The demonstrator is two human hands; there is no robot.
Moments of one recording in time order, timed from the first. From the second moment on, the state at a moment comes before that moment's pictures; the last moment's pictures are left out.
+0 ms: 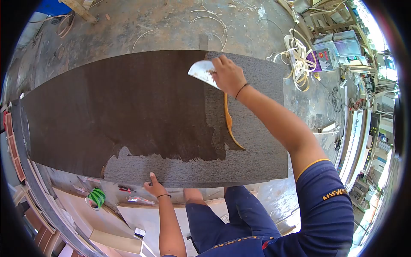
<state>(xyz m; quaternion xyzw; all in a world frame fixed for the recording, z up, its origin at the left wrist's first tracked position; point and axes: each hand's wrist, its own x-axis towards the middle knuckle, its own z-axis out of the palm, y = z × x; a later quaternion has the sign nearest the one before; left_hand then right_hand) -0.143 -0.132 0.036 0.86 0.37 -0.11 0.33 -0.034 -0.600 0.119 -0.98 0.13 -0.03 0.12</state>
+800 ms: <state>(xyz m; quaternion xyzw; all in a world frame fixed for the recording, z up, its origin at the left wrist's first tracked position) -0.141 -0.130 0.040 0.87 0.37 -0.10 0.30 -0.159 -0.607 0.203 -0.93 0.17 0.03 0.33</state>
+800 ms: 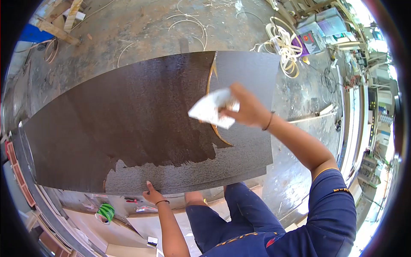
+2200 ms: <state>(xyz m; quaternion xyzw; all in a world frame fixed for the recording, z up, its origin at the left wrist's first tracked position) -0.142 -0.102 0.018 0.87 0.36 -0.09 0.33 -0.051 -0.771 0.165 -0.91 0.29 -0.27 0.11</state>
